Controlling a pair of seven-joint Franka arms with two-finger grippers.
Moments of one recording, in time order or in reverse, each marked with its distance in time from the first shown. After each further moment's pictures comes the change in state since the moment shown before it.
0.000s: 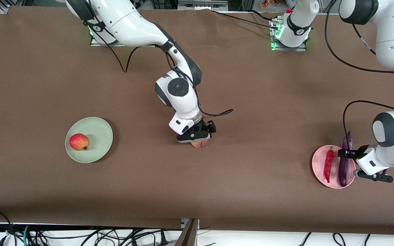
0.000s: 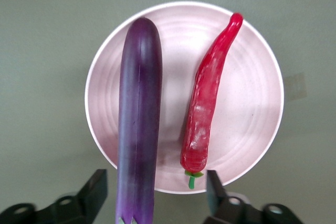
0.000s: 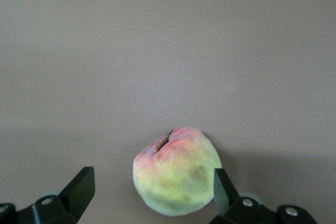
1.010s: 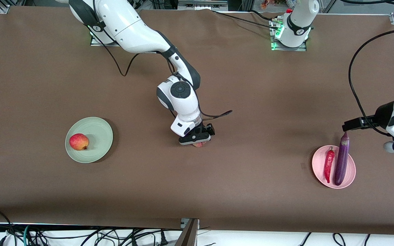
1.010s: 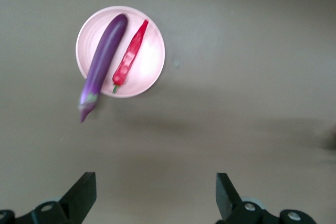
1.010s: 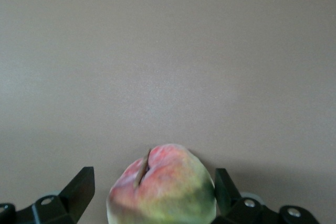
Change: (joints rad) left arm -0.086 -0.403 -0.100 0.035 -0.055 -0.431 -0.465; right arm 0.006 0.057 -0.005 -0.001 -0.065 0.085 0.000
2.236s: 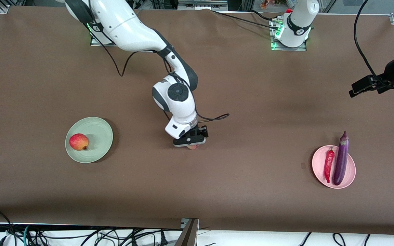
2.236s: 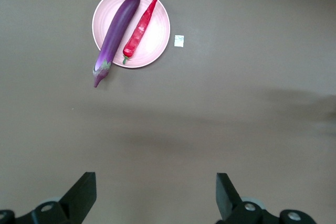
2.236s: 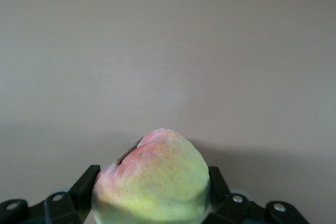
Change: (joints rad) left arm -0.116 -0.356 0.149 -0.340 -0.060 0.056 0.000; right arm -0.047 -0.080 -0.015 0.015 -0.011 -0.212 -0.032
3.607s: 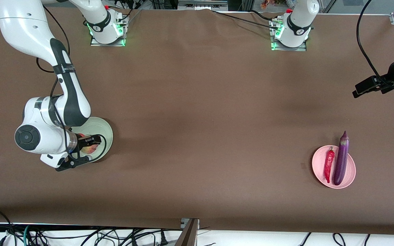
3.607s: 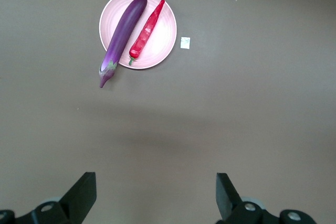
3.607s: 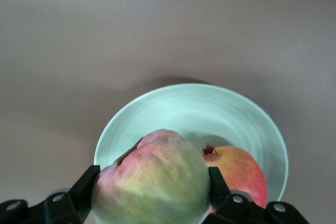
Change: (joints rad) left arm 0.006 0.000 0.013 0.000 0.003 0.003 0.000; right arm -0.556 -0.200 -0.005 -0.197 0.106 -0.384 -0.847
